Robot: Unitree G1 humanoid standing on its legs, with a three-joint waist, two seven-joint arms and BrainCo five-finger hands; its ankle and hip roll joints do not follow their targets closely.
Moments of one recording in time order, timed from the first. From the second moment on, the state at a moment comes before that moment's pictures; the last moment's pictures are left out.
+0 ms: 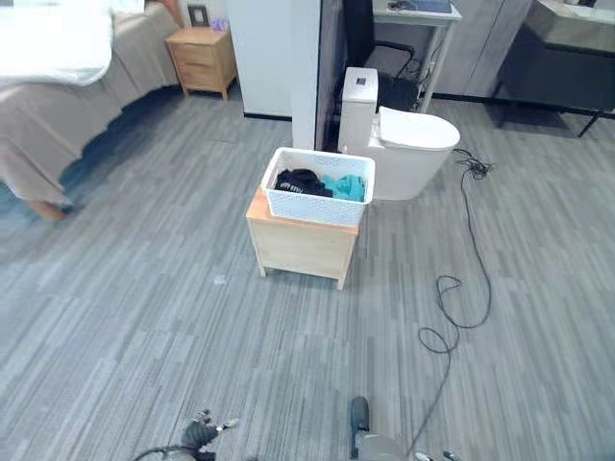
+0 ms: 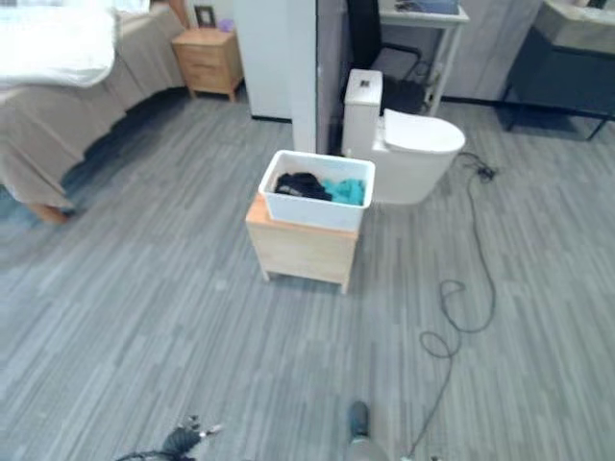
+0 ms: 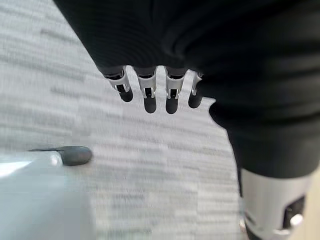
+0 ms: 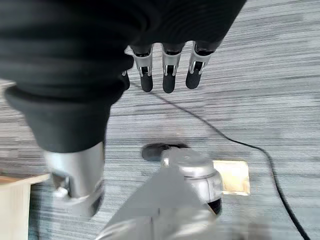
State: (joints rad) left arm -0.04 0.15 -0.18 1.32 -0.26 -0.21 0.00; right arm 0.14 -0.33 0.14 1.29 0.39 -0.11 0.05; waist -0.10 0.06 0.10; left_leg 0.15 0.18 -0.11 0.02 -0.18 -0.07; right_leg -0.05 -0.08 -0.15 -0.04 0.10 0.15
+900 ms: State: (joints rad) left arm 0.01 0.26 -0.14 1.16 -0.35 -0.21 0.02; right arm 0.07 -0.34 0.16 1.07 0.42 -0.14 0.02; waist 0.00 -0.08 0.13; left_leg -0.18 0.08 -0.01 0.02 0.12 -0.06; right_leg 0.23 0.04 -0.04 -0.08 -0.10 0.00
